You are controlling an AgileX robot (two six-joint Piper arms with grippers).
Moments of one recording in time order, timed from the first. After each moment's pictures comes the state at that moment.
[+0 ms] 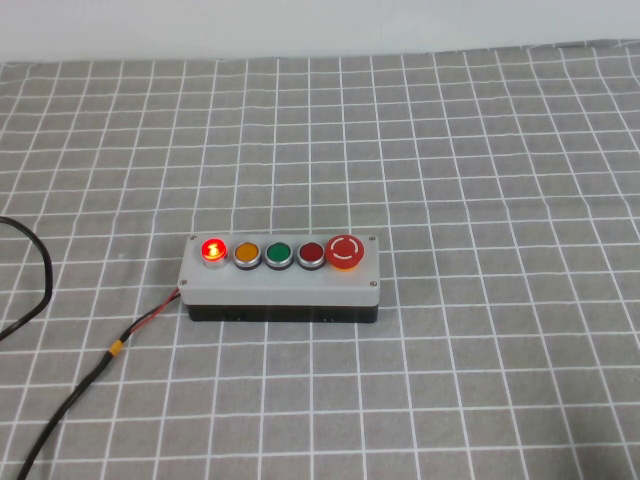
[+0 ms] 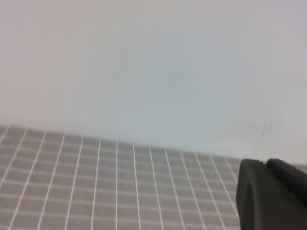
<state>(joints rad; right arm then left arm) -0.02 -0.01 0.03 0.51 0.33 0.02 -0.14 0.59 -0.98 -0.04 0.56 -0.14</state>
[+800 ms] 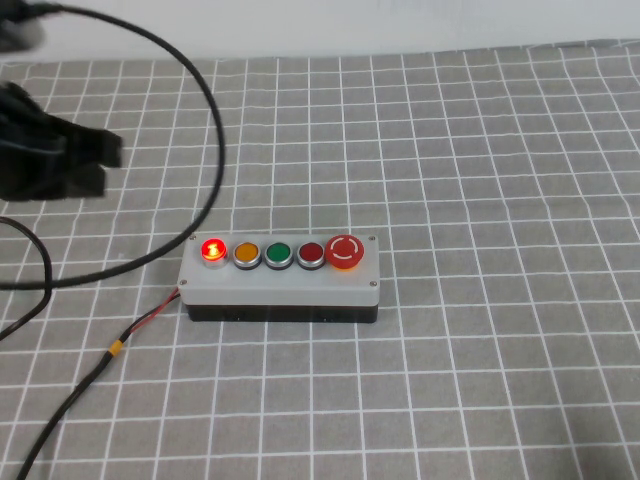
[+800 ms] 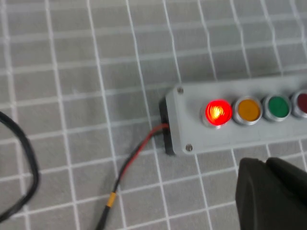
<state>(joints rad) -0.02 -0.01 0.03 0.51 0.33 0.02 -0.14 1.34 -1.29 -0.23 1.01 0.14</state>
